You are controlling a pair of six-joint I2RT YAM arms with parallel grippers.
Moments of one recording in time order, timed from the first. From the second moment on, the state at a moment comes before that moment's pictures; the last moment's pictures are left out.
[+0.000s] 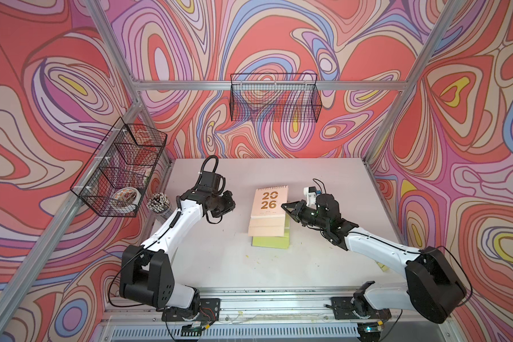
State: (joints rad) left arm -0.26 1.45 1.12 -0.65 0.30 -0.74; right arm 0.52 1.35 0.67 0.34 -0.37 1.16
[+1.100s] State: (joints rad) left arm -0.35 1.40 0.84 -0.45 0.30 -0.85; right arm 0.39 1.48 0.54 0.64 -0.57 1.17
